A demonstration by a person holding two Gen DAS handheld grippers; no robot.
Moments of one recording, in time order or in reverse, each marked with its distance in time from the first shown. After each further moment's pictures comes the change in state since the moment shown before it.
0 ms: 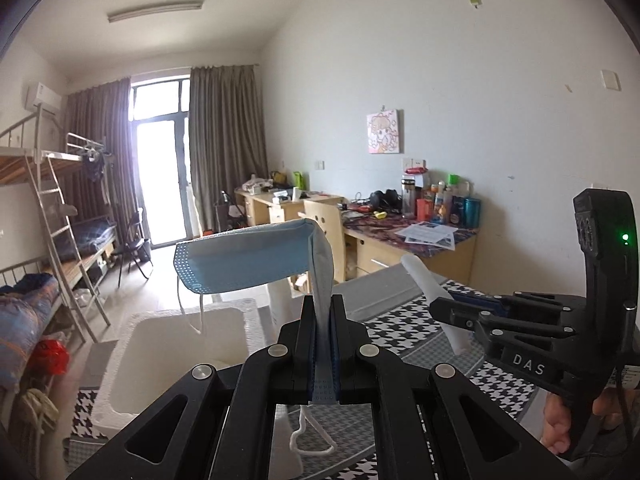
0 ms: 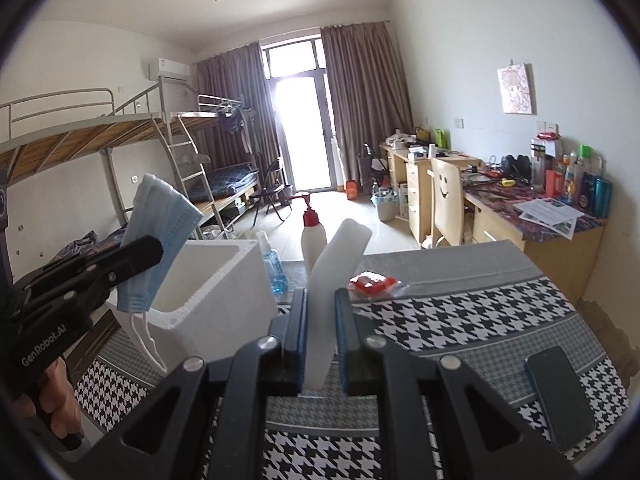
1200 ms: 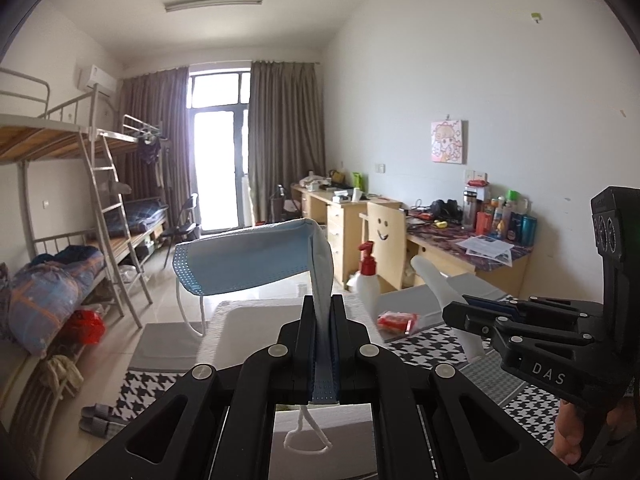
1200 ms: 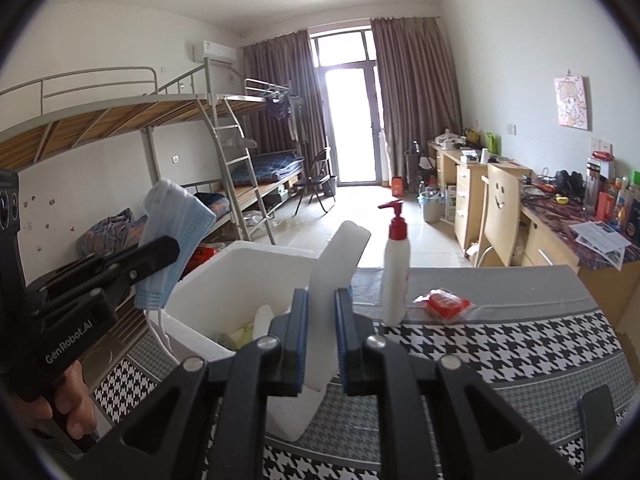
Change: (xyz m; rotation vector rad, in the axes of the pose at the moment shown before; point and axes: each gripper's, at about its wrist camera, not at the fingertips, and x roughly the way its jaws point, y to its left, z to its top) left arm -0.006 0.062 -0.007 -0.098 -0.004 0.200; right arm 0.046 0.059 0.024 -0.088 0.043 0.152
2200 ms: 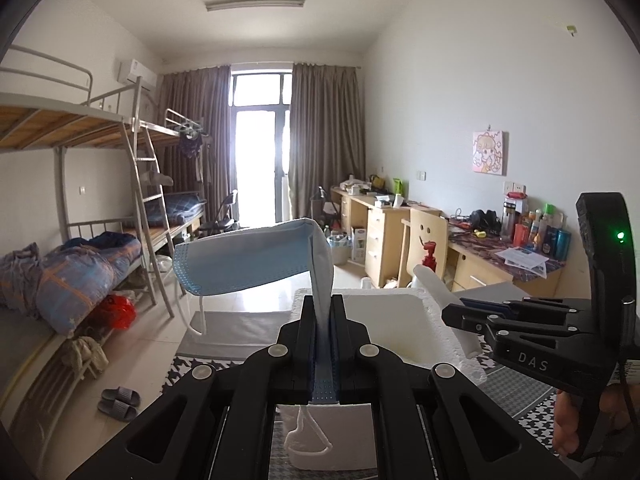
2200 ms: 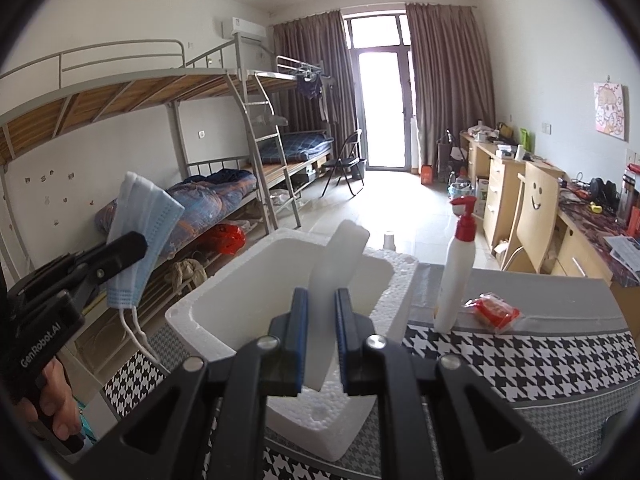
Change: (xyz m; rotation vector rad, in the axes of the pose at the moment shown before) left arm -0.019 0.048 -0.011 -0.067 -0.016 0.122; right arm 0.045 0.039 0.010 -0.068 0.081 0.080
